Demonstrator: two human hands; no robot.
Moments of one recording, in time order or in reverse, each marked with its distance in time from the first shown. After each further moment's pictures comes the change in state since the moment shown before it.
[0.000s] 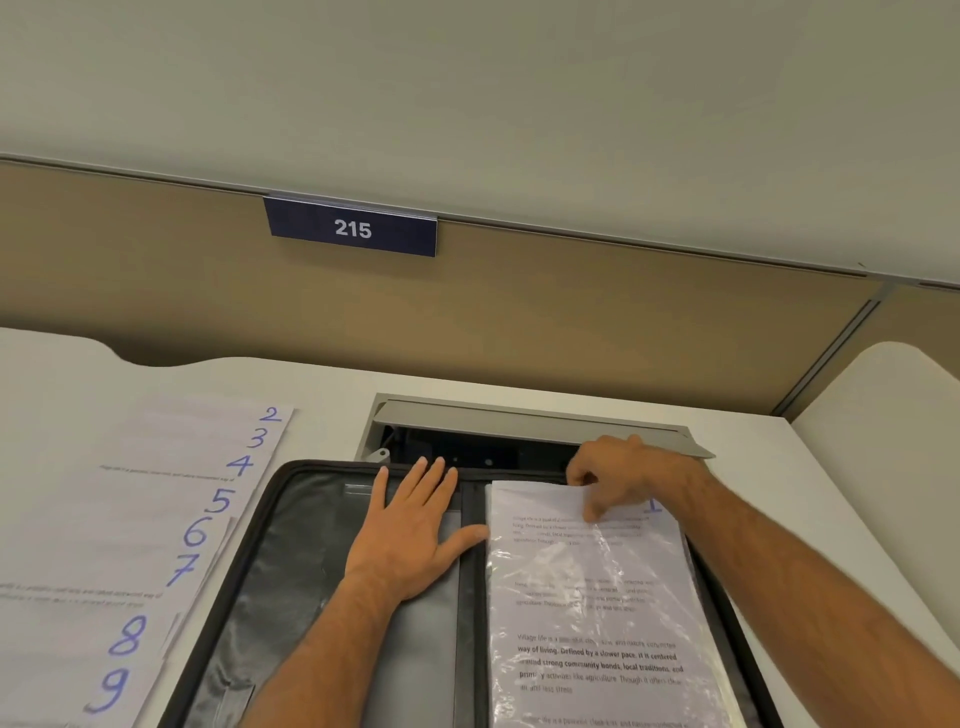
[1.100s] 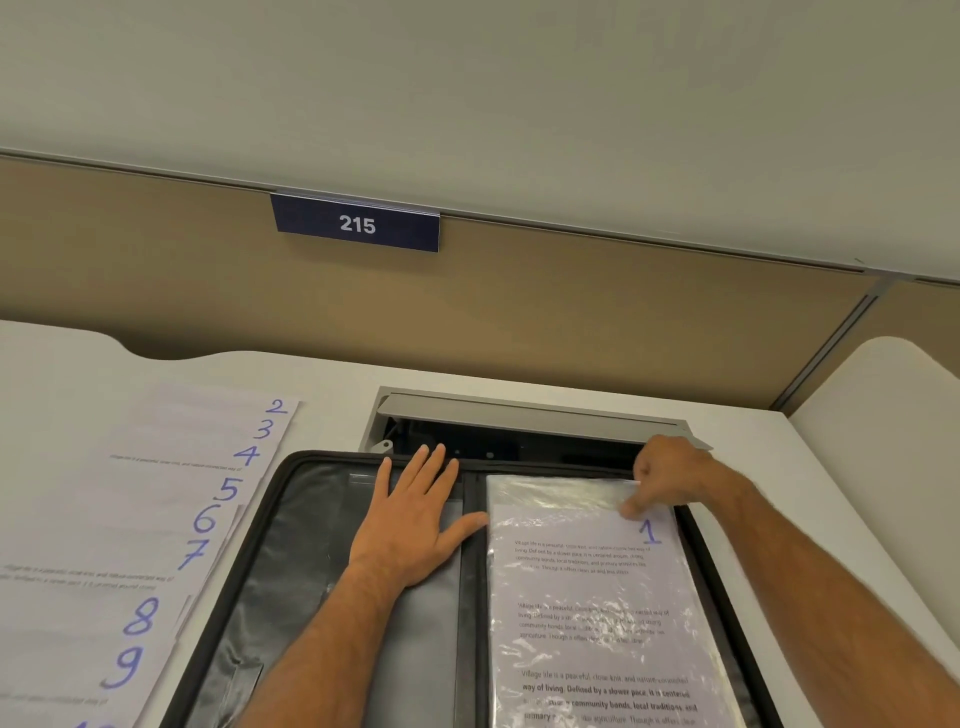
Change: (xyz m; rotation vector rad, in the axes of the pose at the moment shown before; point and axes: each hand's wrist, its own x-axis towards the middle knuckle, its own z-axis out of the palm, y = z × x) left_hand 0.000 -0.002 0.004 0.005 0.060 0.003; right_hand -0.026 0.051 0.025 0.327 0.094 0.297
